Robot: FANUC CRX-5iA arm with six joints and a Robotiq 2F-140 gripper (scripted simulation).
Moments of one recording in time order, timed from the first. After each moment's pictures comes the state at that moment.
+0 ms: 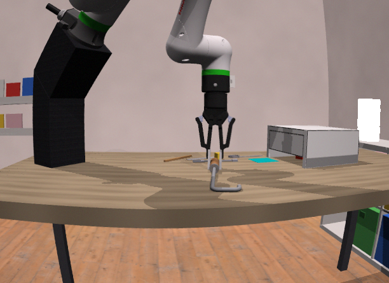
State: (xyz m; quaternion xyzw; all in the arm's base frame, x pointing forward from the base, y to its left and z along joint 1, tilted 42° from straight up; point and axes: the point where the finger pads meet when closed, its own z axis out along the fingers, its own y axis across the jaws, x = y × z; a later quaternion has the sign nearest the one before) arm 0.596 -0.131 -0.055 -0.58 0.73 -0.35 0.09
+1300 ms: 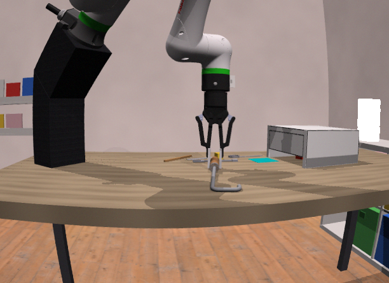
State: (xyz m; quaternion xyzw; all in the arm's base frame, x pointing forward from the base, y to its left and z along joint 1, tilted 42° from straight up) arm 0.594 -0.129 -0.052 -0.58 0.73 -0.35 0.09
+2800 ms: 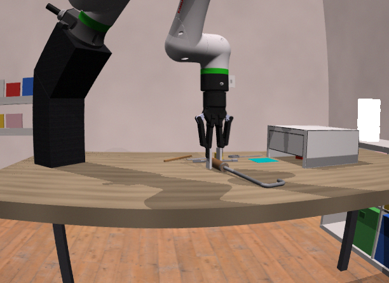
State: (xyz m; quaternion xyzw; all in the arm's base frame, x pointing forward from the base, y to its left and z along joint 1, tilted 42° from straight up) arm 0.592 -0.131 -0.053 -0.74 0.56 -0.36 0.00
